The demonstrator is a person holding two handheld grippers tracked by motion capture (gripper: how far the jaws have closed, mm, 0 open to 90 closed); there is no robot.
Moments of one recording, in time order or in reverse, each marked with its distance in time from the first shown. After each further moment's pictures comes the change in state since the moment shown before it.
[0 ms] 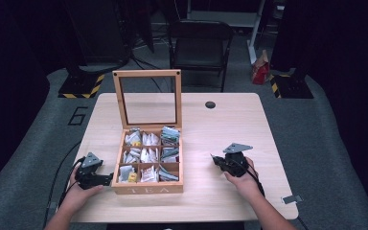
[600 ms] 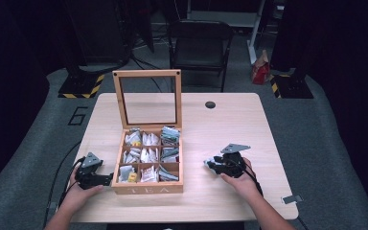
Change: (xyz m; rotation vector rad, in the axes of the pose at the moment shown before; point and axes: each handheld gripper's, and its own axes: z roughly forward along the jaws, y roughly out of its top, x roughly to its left) left arm 0.000 0.000 0.000 0.000 0.000 0.001; right arm 0.005 0.001 0.005 0.002 0.069 0.028
